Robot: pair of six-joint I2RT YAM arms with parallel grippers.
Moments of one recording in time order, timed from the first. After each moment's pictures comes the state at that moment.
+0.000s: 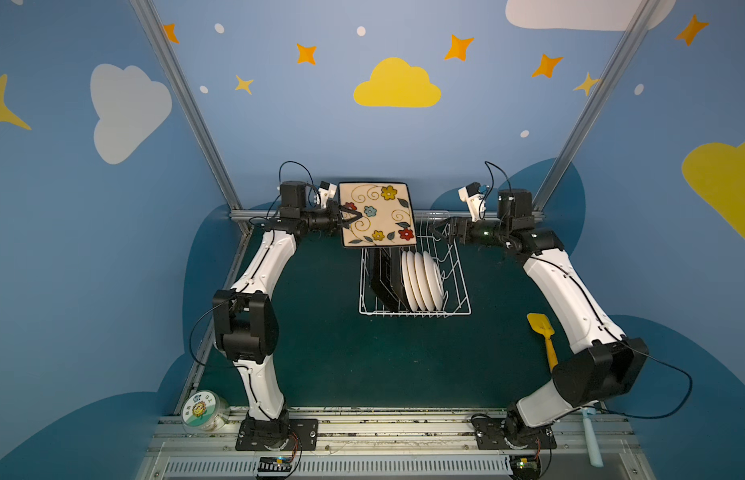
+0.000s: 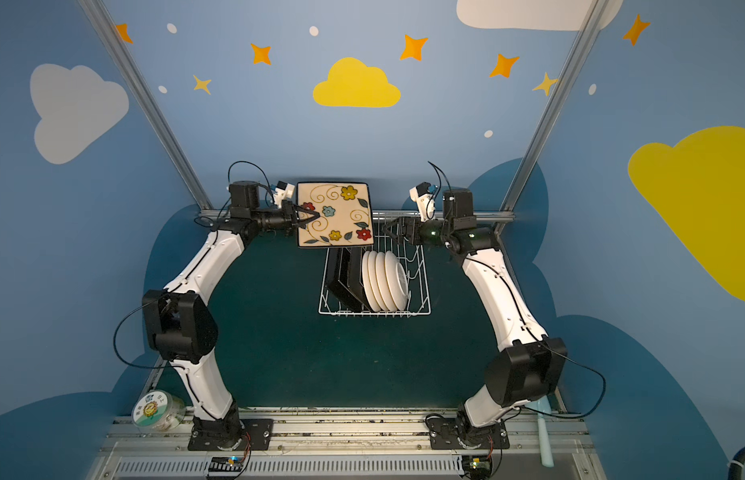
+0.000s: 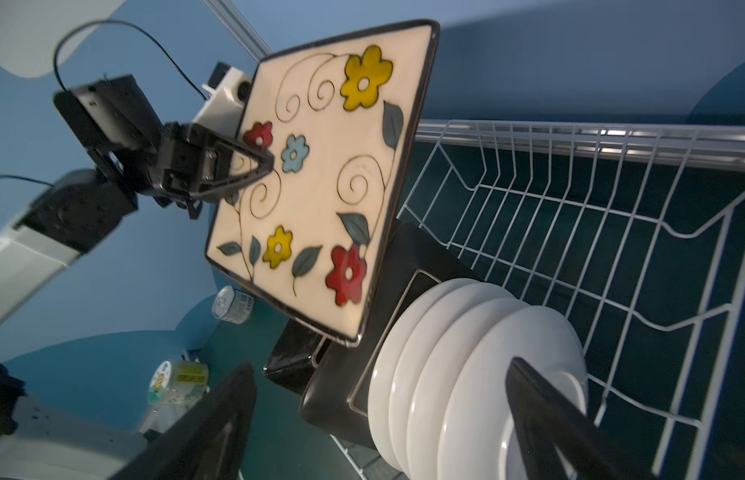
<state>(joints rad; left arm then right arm) -0.06 1.90 1.82 -0.37 1.02 -0.75 0.29 1.55 1.63 -0.62 -0.61 0.18</state>
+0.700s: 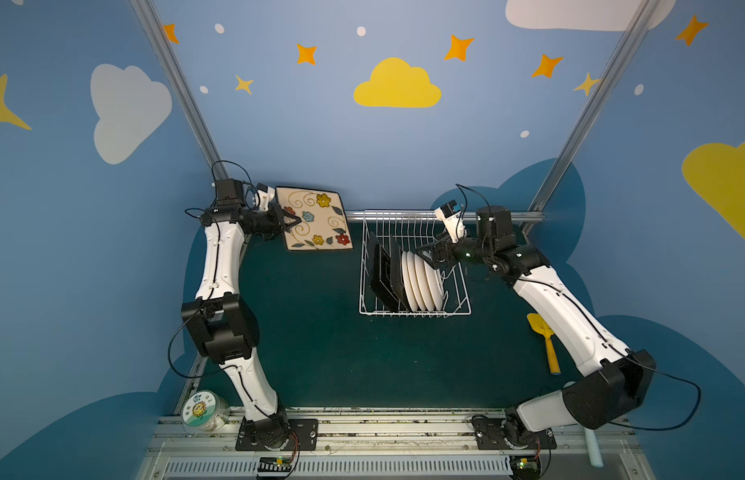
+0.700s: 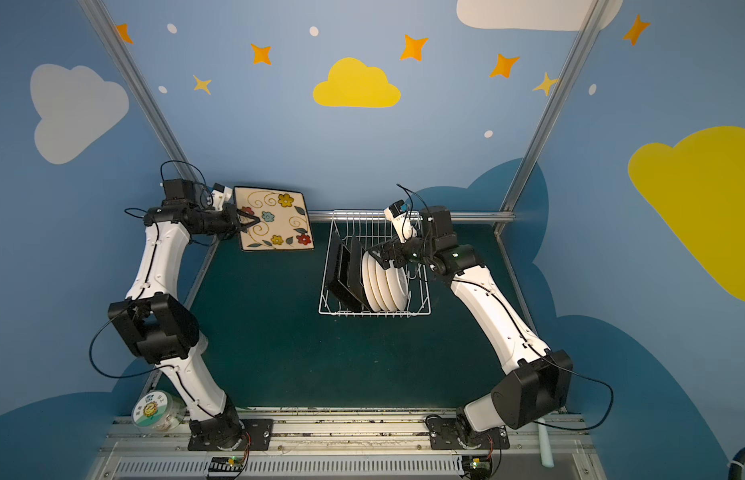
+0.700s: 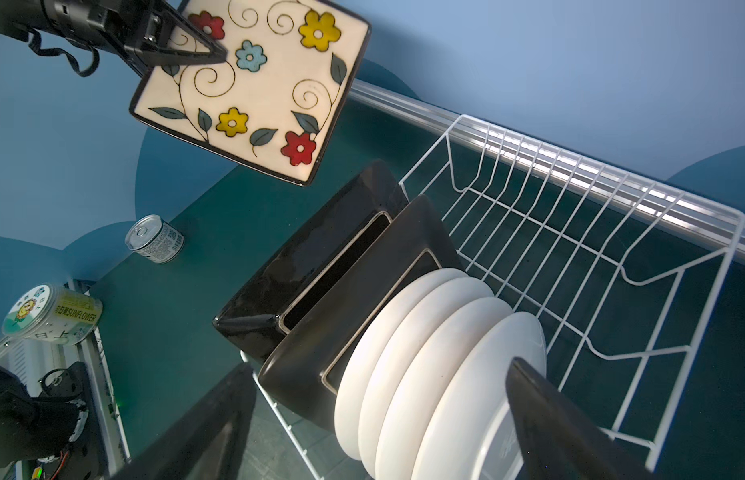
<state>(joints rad) 0.25 1.95 2.05 -0.99 0.82 -0.26 0.43 1.47 1.48 -0.55 -0.43 -0.03</state>
